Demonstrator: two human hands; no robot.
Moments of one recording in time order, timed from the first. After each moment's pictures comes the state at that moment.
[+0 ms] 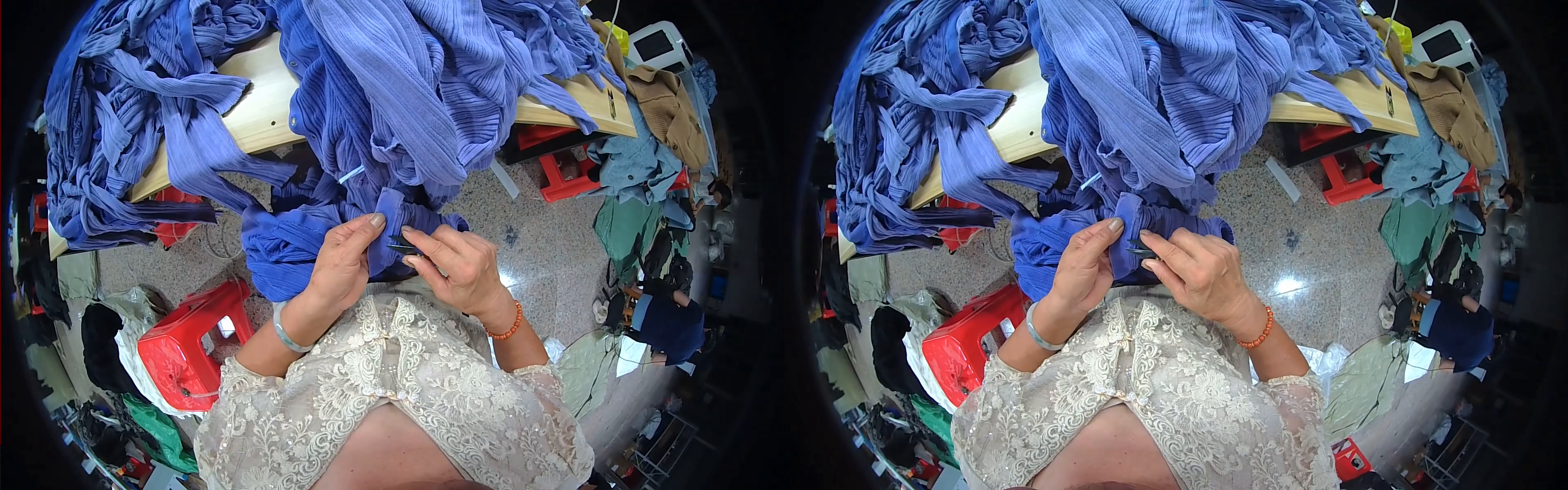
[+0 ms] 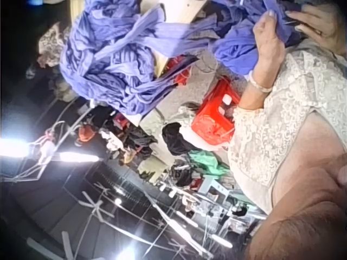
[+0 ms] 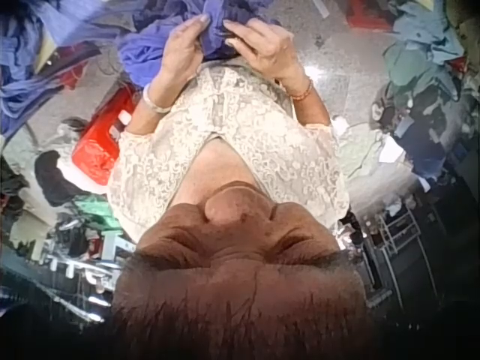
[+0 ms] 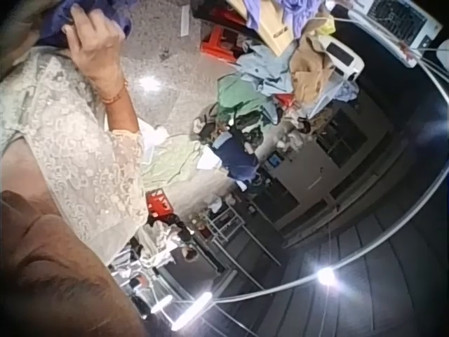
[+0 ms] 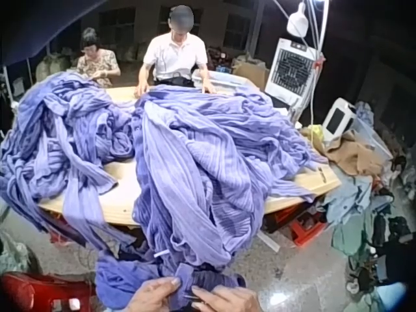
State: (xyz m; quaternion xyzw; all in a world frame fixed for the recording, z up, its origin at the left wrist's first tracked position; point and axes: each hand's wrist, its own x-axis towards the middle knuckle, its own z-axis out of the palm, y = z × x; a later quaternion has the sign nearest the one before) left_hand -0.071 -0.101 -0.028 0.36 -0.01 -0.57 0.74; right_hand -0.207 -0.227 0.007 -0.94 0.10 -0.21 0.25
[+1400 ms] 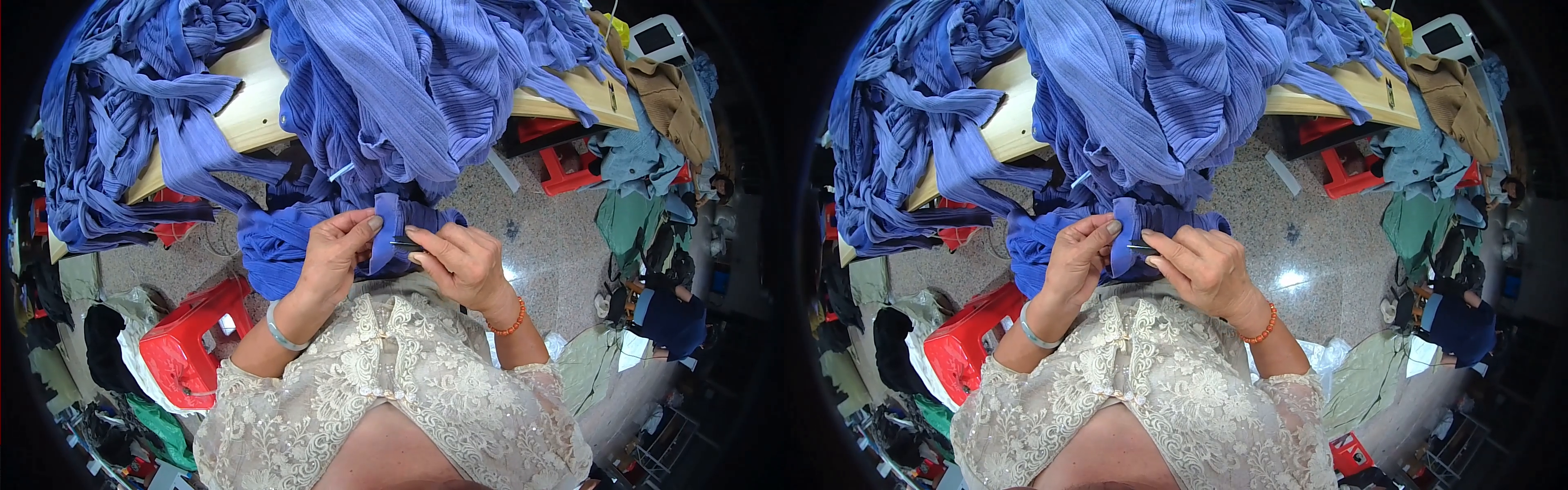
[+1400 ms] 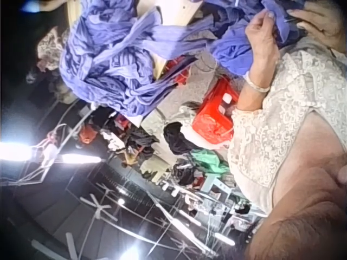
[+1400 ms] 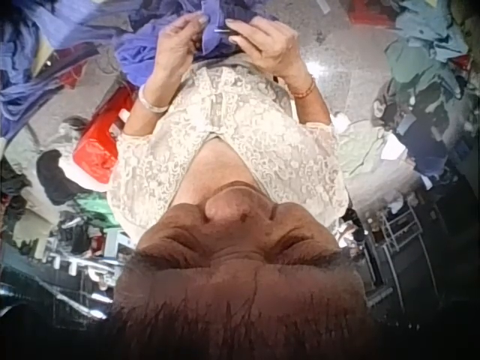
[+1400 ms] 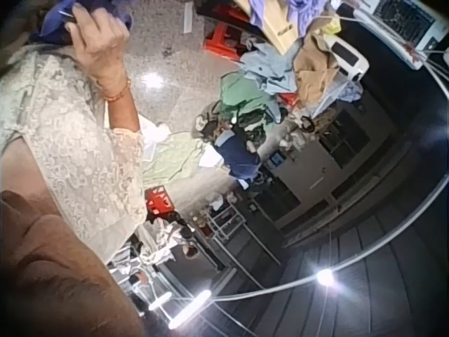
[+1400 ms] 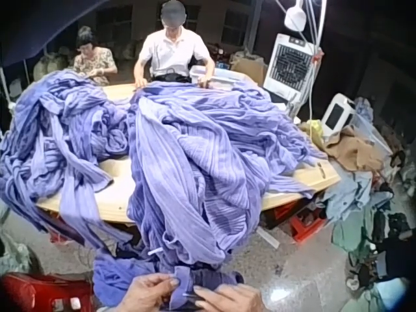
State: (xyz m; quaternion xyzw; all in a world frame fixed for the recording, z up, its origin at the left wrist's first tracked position) left_hand -0.067 -0.102 -0.031 0.45 0.00 -0.54 0.71; right_hand -0.216 -0.238 0.001 -0.93 0.08 -0.25 0.25
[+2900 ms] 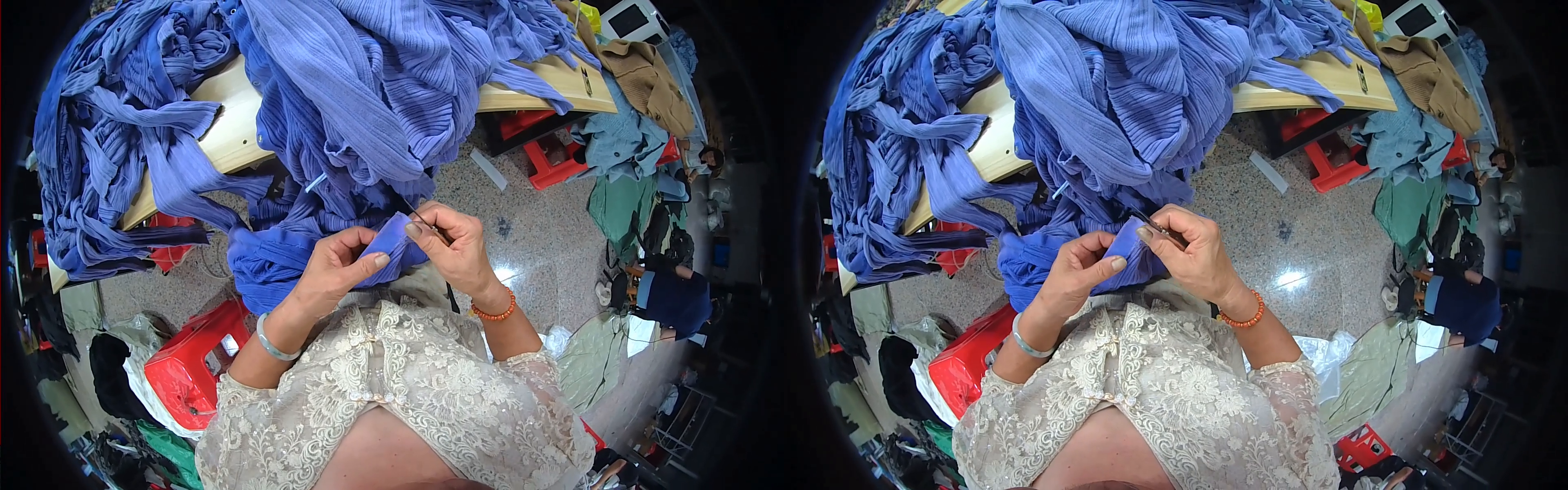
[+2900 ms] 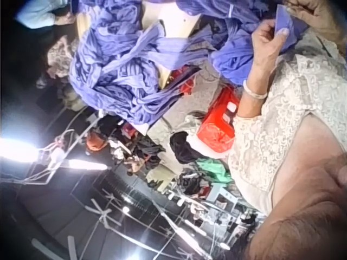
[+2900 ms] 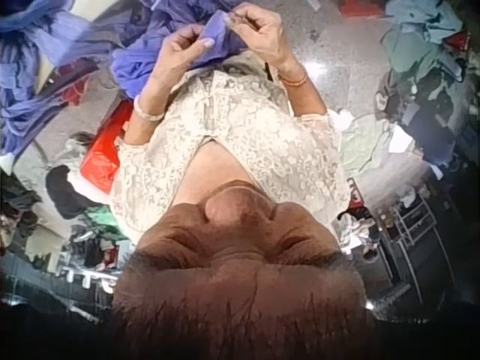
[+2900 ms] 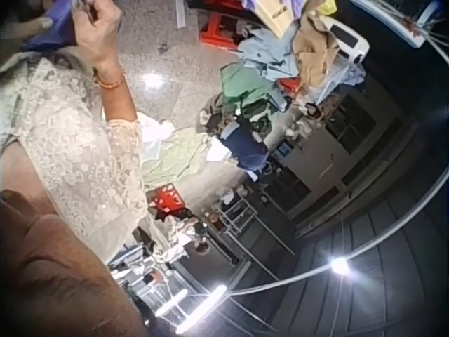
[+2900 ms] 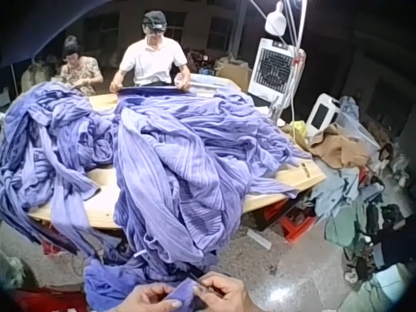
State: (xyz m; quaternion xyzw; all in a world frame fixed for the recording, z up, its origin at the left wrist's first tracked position) left_hand -0.072 -0.102 -0.017 0.47 -0.22 -0.60 0.61; right_hand -0.215 -0.243 -0.006 -0.73 0.20 -0.23 0.61
